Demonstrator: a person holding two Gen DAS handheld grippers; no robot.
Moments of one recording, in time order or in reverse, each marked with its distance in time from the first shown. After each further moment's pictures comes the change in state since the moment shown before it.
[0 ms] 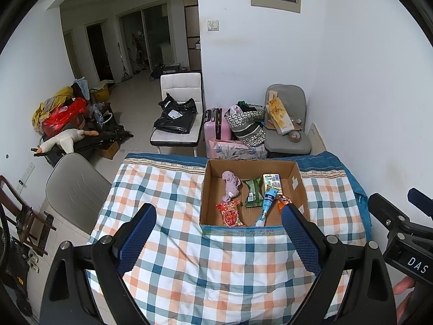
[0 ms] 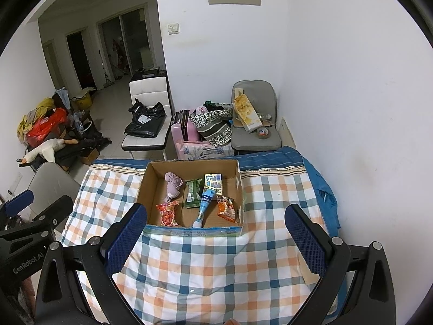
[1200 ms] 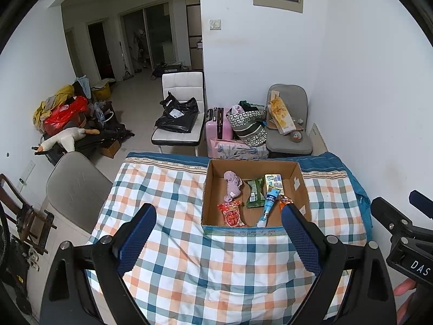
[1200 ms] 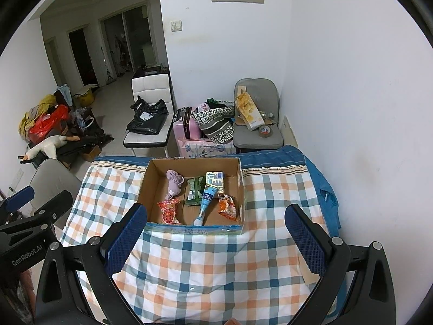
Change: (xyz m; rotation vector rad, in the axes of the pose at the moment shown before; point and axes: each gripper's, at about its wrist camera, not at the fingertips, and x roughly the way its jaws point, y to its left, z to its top) left arm 0.001 0.003 0.000 -0.017 0.005 0.008; right arm 0.008 0.003 -0.003 -0.008 0.019 0.013
